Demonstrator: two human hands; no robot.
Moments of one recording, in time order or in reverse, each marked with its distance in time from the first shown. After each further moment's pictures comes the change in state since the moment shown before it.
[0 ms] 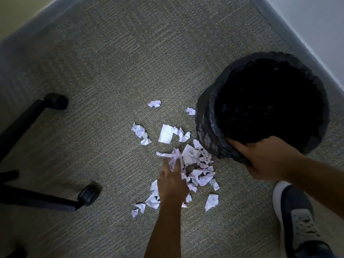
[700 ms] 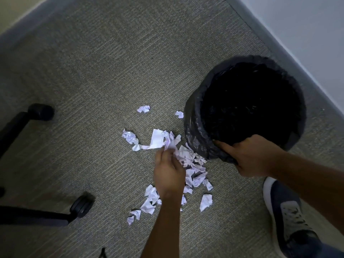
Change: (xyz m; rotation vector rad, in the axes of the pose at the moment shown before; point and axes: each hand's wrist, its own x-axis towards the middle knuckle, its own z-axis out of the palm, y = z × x) left_hand 0.006 0.044 -0.046 -0.503 0.500 0.014; right_hand 0.005 0.001 0.008 0.024 0.010 0.012
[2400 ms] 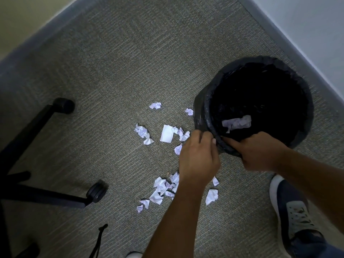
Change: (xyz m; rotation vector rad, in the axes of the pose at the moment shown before) left_hand -0.004 0.082 -0.030 0.129 -0.182 0.439; right_hand 0.002 0.007 0.016 -0.042 0.002 0.003
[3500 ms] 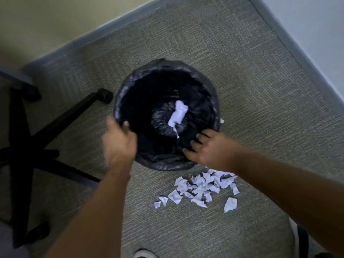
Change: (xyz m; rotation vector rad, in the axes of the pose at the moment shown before) left_hand -0.032 -0.161 -0.205 -0.047 0.403 -0.736; right_hand 0.094 -0.161 -0.117 -0.387 0.281 -0.477
